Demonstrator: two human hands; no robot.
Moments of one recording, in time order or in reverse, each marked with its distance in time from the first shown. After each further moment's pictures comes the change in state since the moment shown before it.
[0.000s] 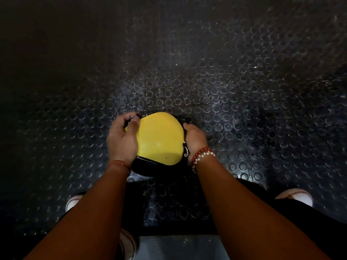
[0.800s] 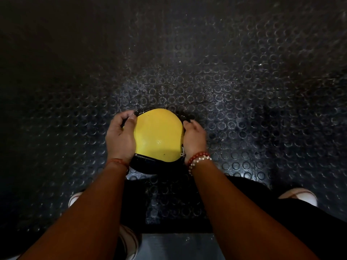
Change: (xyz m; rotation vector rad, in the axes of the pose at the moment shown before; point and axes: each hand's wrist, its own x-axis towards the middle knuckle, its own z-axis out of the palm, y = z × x) left_hand 0.003 -0.005 -0.008 -0.045 0.037 -0.041; right_hand -0.006 0.015 0.012 0.053 0.079 -0.136
